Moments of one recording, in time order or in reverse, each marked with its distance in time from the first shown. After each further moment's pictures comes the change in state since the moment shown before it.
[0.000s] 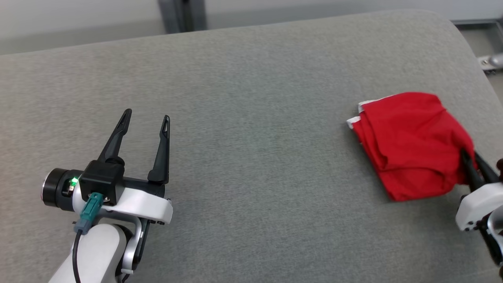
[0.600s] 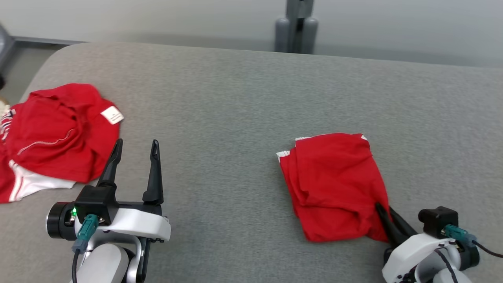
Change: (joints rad) left arm 0.089 -0.051 0.047 0.081 -0.060 0.023 -0.067; right arm 0.202 0.189 0.131 -0.184 0.141 0.000 0.081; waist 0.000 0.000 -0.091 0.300
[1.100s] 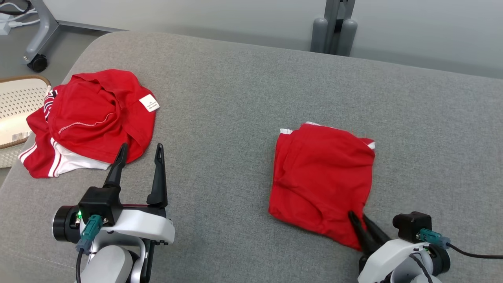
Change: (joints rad) left arm -0.004 0.006 -0.038 0.004 -0.045 0.020 0.001; right arm 0.012 0.058 0.049 -0.027 0.029 0.000 0.043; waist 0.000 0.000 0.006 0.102
